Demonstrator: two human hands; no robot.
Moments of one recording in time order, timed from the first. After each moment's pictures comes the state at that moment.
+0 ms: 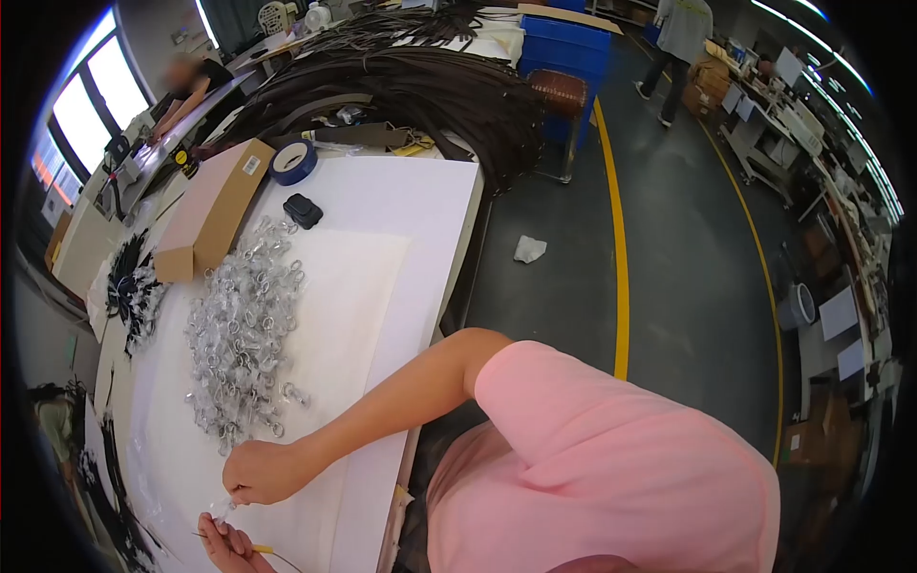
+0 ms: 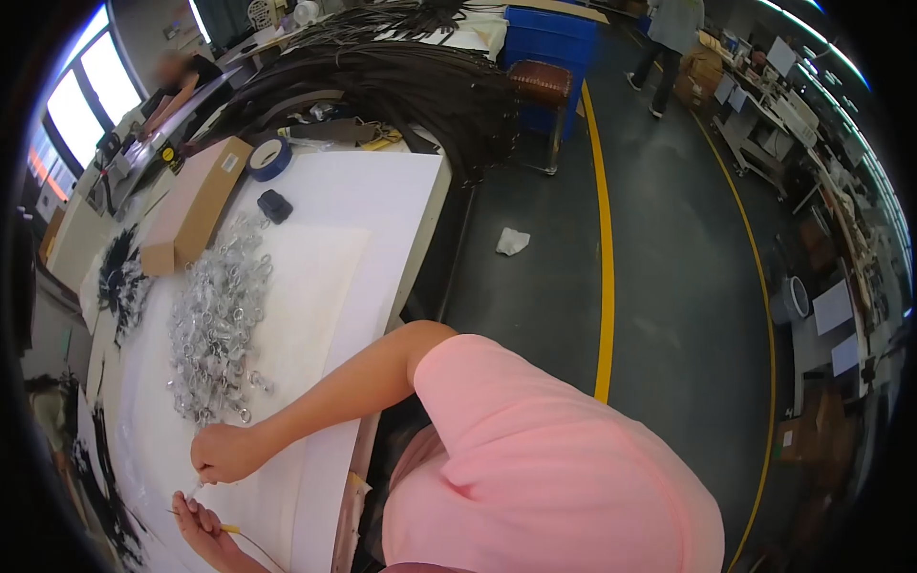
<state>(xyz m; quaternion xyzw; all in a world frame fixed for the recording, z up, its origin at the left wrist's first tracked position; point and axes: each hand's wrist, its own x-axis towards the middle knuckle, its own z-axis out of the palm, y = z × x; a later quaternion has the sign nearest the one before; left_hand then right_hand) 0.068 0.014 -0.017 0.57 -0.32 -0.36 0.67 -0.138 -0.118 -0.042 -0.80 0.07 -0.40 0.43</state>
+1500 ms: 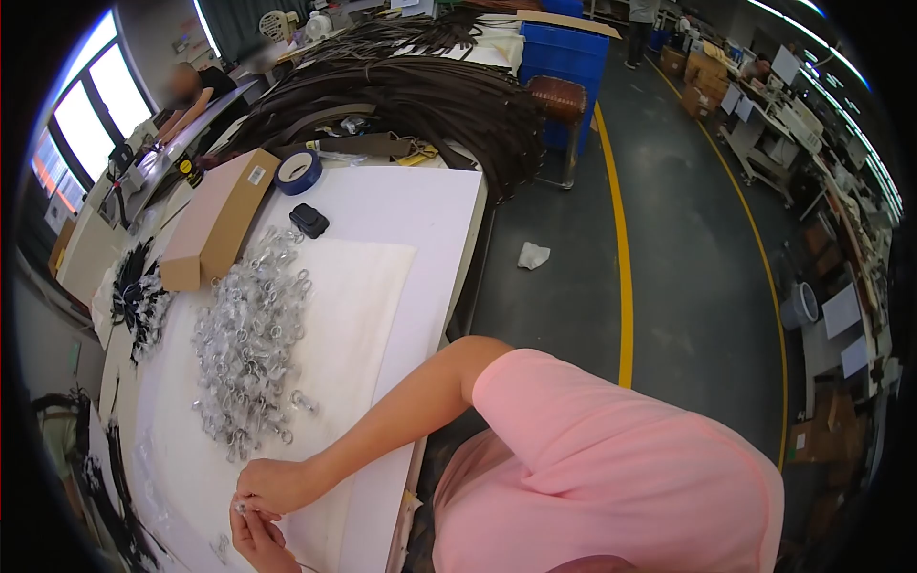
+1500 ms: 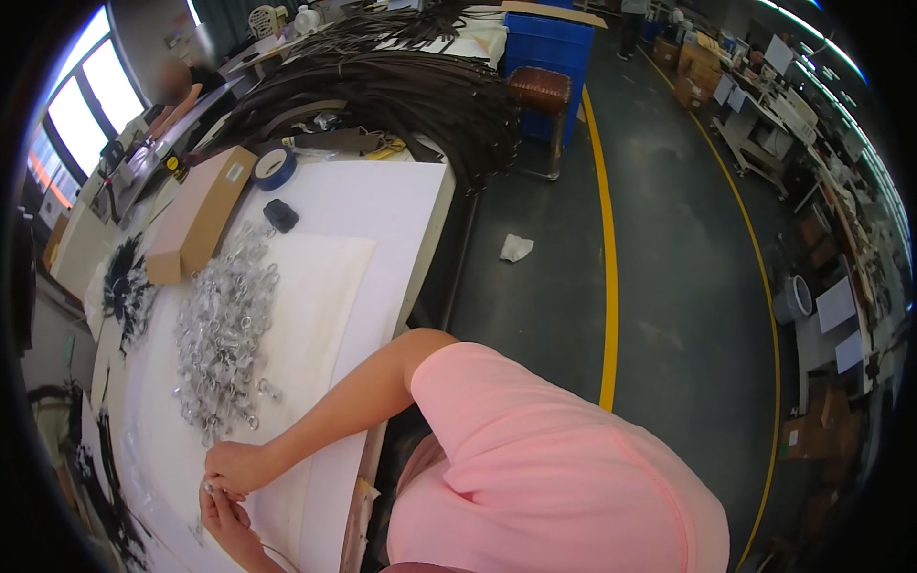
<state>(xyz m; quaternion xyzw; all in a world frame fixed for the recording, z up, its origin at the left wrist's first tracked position) 0.010 0.010 -0.029 0.64 -0.46 -0.32 0.52 -0.136 -0.100 -0.040 -0.73 0.11 -0.34 0.58</state>
